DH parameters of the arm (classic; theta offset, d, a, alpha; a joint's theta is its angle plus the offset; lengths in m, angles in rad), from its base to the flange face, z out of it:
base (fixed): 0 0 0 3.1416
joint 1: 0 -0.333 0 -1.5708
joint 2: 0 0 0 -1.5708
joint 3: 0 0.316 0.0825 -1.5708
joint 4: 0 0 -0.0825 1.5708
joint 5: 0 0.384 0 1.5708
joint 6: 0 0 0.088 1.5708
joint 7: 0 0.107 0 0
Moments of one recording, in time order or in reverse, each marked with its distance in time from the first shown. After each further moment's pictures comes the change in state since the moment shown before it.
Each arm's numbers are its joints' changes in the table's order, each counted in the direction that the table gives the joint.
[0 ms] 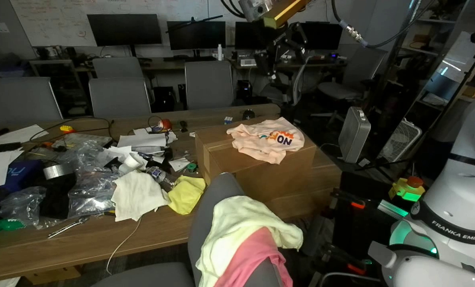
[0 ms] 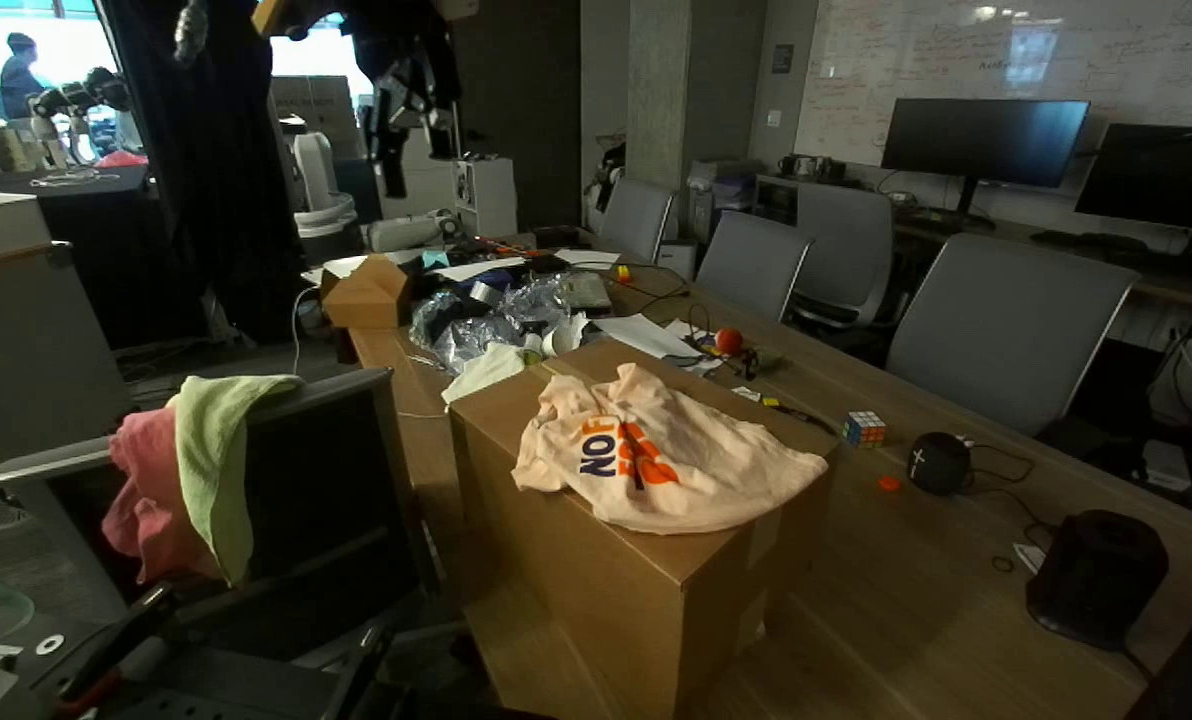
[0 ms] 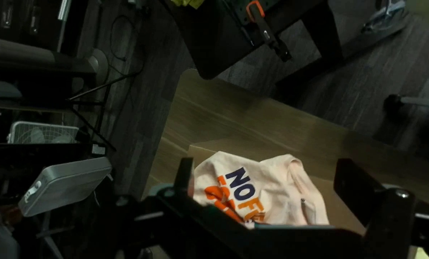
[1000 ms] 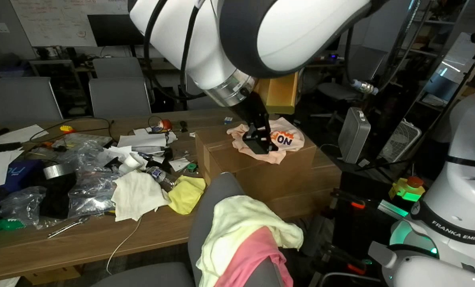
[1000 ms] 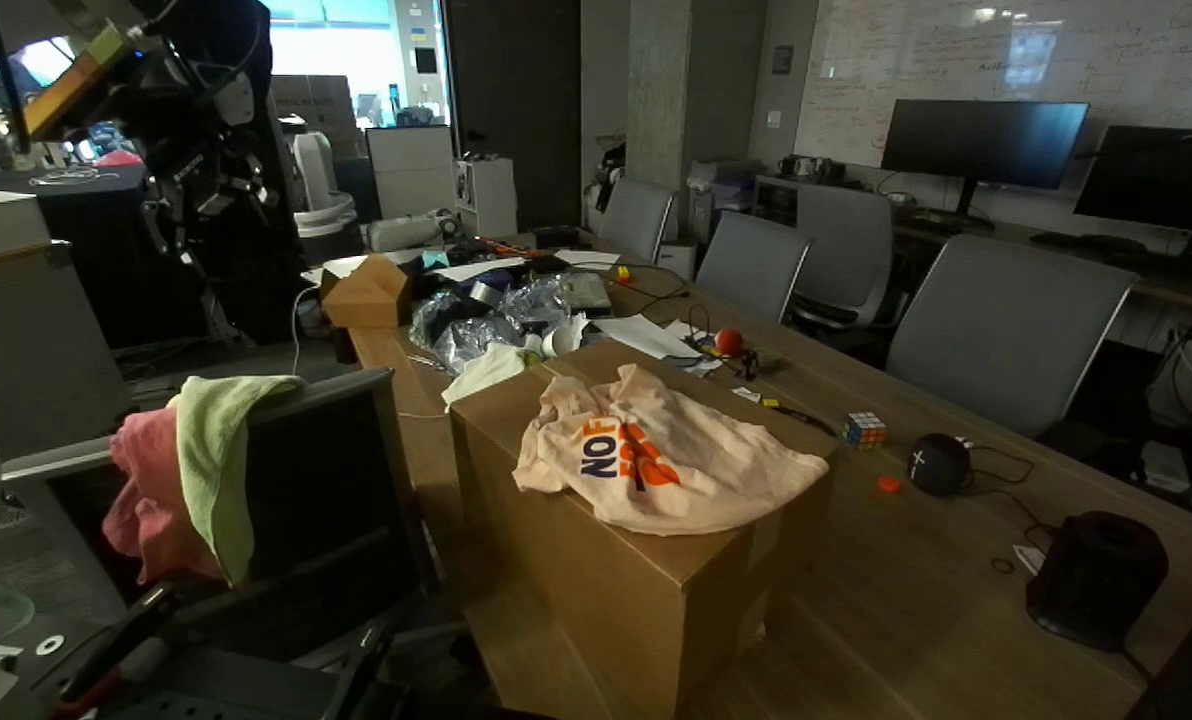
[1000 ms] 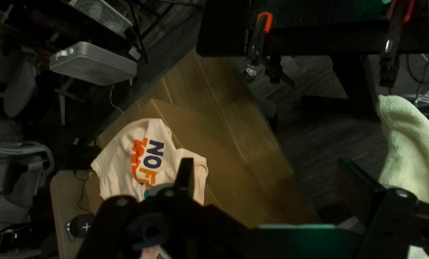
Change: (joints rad) arm -0.257 -0.098 0.237 0.124 -0.103 0.040 -0.067
